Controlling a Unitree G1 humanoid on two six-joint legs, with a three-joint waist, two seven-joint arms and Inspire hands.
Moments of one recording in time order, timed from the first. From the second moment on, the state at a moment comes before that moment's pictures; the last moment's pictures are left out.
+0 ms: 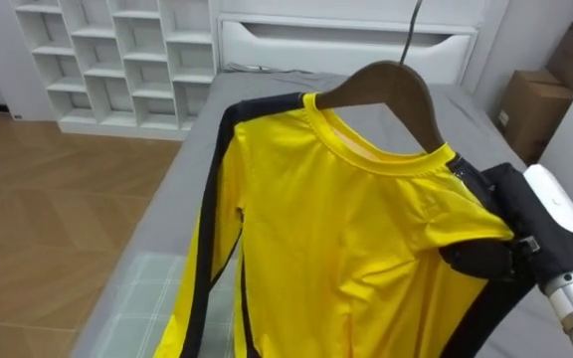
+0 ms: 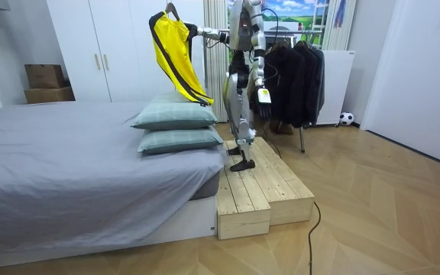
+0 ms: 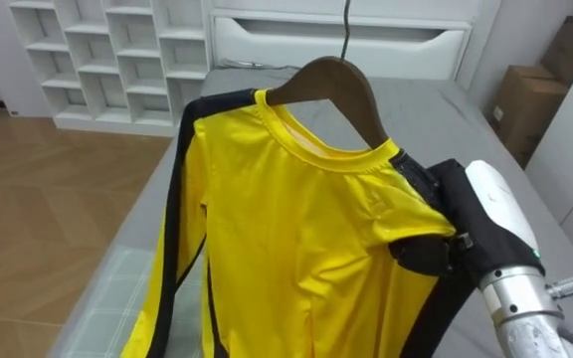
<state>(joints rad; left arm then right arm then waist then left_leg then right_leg) 0.32 0.19 0.35 1.19 0.03 0.02 0.32 0.10 -0.34 -0.11 -0.28 -0.43 0.07 0.12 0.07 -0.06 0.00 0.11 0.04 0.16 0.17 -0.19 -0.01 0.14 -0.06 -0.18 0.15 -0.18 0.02</state>
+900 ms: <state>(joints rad) 0.25 0.23 0.30 1.20 0.16 0.04 0.29 0.19 -0.35 -0.15 -0.33 -0.44 0.06 0.10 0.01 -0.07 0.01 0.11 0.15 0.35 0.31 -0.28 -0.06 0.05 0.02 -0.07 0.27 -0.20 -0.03</state>
